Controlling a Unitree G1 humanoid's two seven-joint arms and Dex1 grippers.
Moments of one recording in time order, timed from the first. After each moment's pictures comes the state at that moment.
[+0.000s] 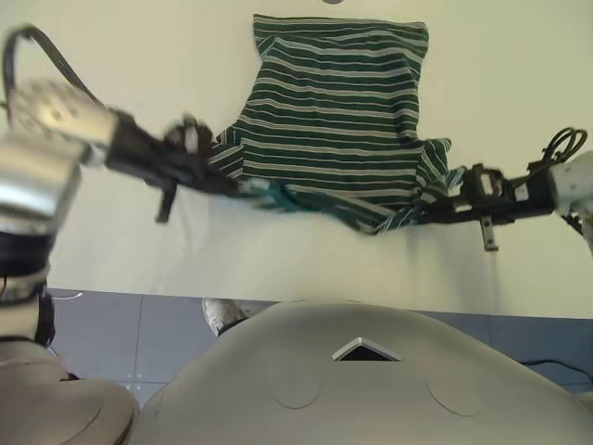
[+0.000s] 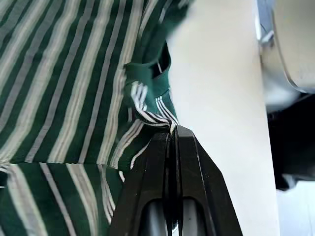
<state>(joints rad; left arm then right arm) -0.06 1.10 -0.32 -0.57 -0.18 0.60 -1.41 0.17 -1.07 0.13 -0.47 0.26 0.36 1.33</state>
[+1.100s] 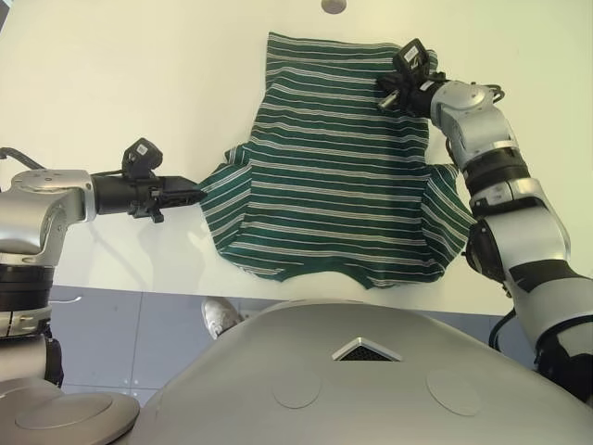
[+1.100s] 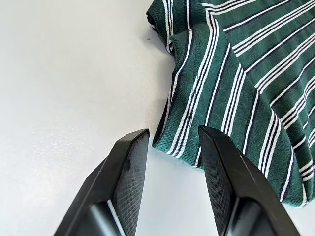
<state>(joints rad) 0.04 0.93 -0.04 -0.06 -0.48 0.79 -1.05 -0.70 -0.30 0.26 0.92 0.03 0.16 0.50</state>
